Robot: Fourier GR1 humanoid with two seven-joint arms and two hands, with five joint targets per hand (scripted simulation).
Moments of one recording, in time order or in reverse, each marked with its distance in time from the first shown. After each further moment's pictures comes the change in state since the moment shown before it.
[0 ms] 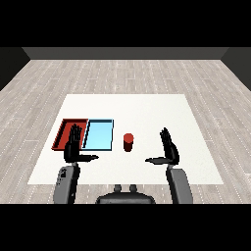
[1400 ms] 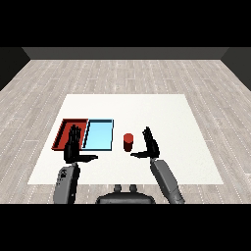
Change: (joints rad) left arm 0.004 -0.005 0.010 0.008 0.012 -0.002 -0.009; right arm -0.217 0.022 0.198 0.389 -0.228 -0.182 -0.086
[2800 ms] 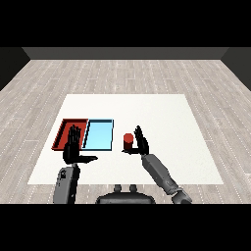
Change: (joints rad) left arm 0.012 -0.002 -0.006 -0.020 0.015 -0.010 -0.008; right arm -0.231 -0.001 0.187 0.348 -0.291 -0.113 -0.160
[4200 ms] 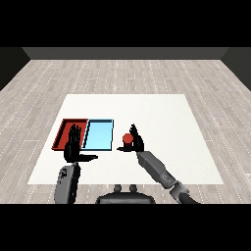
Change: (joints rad) left arm -0.026 -0.002 0.012 0.047 0.012 -0.013 -0.026; right arm -0.122 0.001 0.136 0.092 -0.158 -0.082 -0.011
